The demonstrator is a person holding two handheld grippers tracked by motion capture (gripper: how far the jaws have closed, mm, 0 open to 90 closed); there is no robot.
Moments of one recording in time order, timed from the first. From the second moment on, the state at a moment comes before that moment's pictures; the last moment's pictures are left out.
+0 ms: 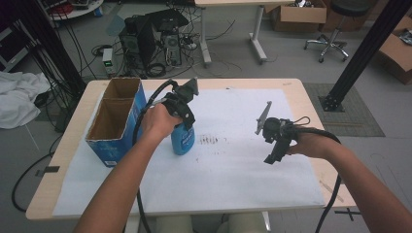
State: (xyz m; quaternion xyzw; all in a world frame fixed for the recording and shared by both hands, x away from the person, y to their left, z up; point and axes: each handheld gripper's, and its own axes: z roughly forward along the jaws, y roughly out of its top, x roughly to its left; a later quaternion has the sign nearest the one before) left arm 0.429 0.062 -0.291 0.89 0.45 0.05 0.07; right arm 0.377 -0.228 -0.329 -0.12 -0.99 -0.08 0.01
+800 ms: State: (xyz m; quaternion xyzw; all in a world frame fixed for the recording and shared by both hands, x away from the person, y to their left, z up) left arm 0.413 0.124 -0.166 0.84 0.53 0.08 0.11; right arm 0.374 -0.227 -0.324 -0.11 -0.99 -0.08 0.01
